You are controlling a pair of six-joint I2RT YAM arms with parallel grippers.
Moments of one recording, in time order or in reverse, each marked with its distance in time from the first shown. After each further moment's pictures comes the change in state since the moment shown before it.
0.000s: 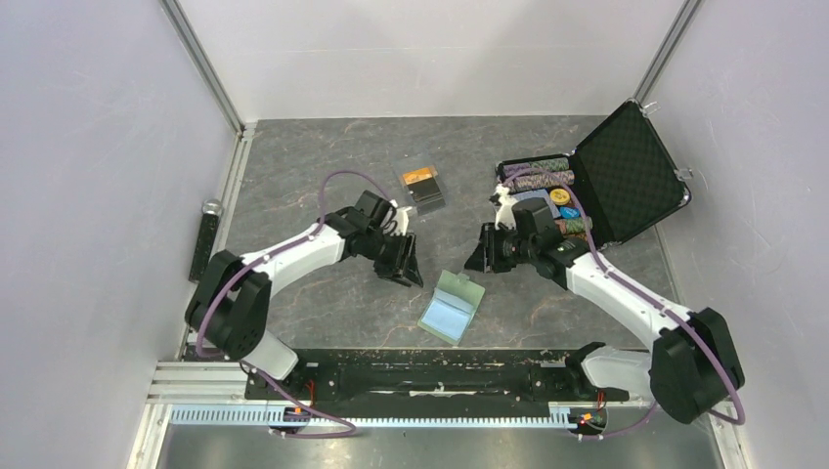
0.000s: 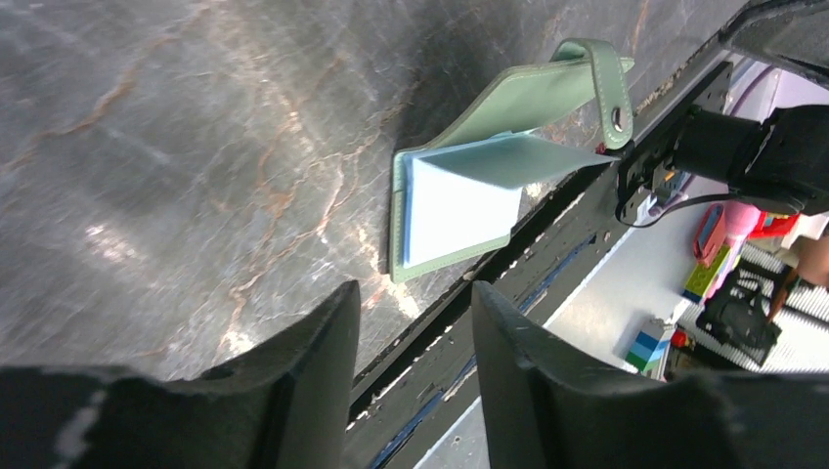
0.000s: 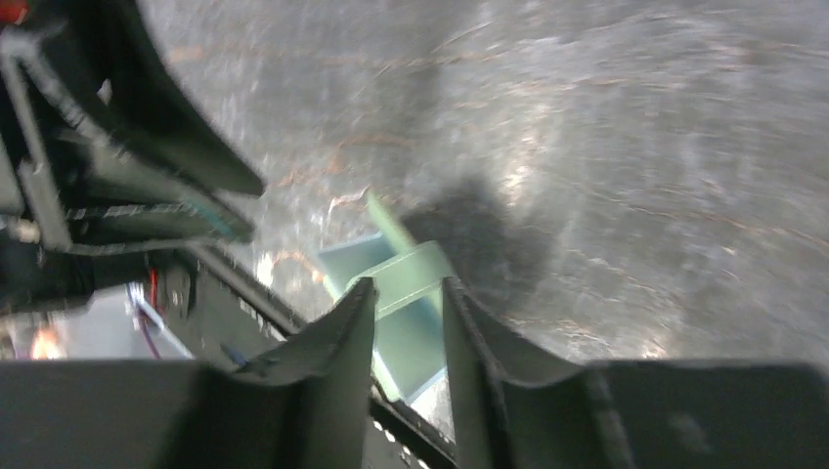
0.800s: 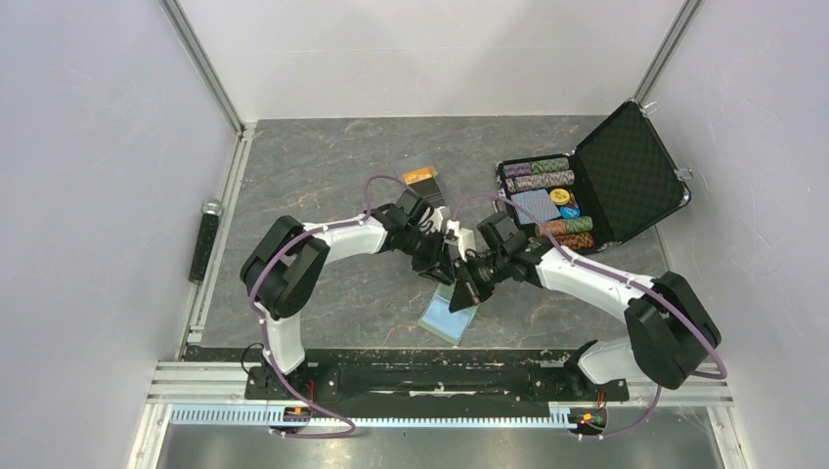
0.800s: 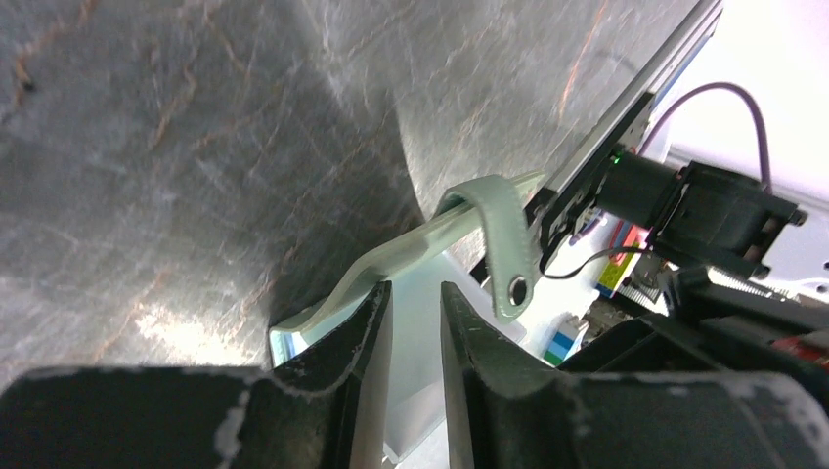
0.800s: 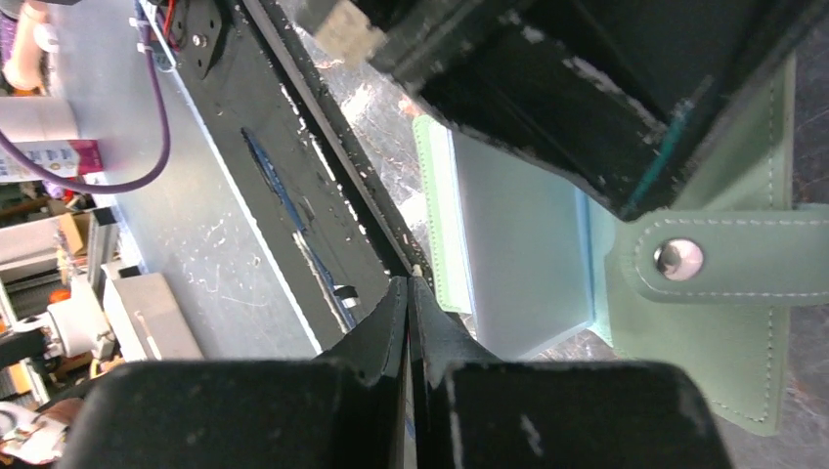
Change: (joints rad) left arm -0.126 0.355 0.178 0.214 0.106 -0.226; right arm 0.174 0.189 0.018 -0.063 -0.369 -0.262
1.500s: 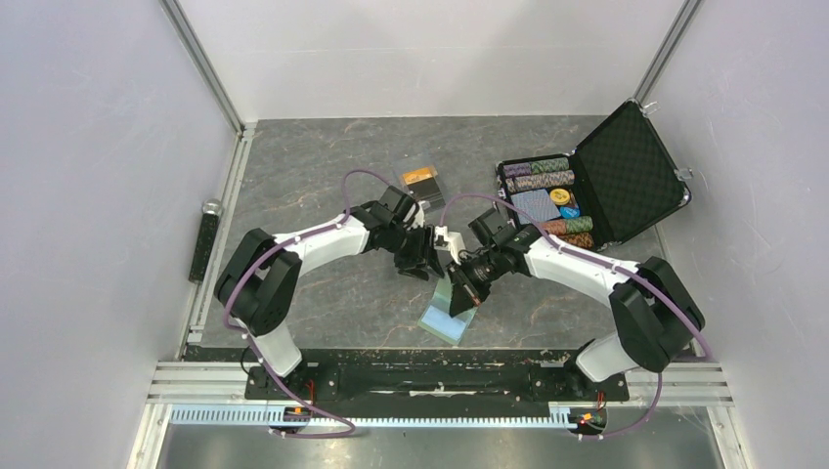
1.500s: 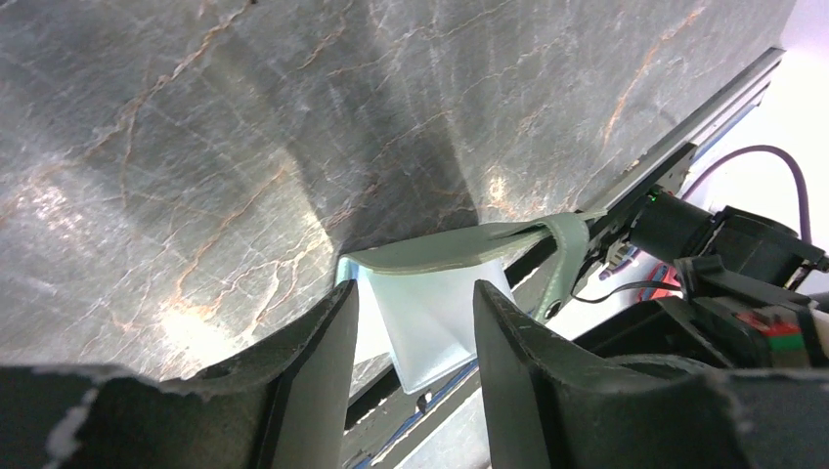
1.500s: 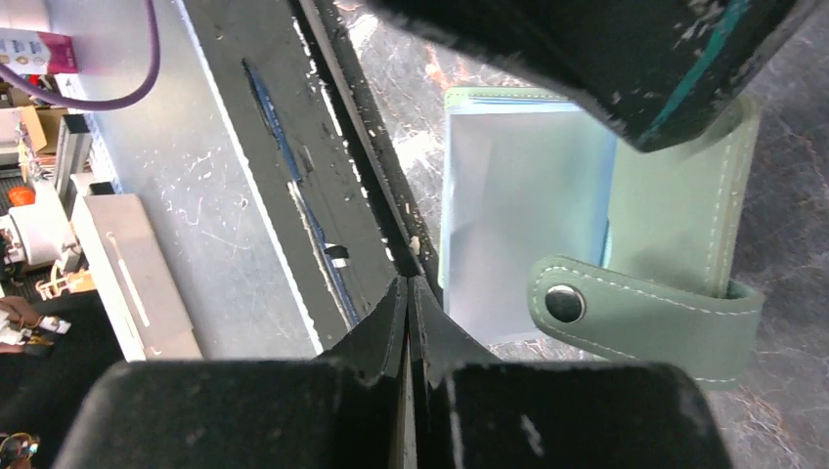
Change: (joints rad) left arm 0.035 -0.149 -0.033 -0.127 -0.172 -0.011; right arm 0.006 0.117 0.123 -0.183 -0.058 -0.246
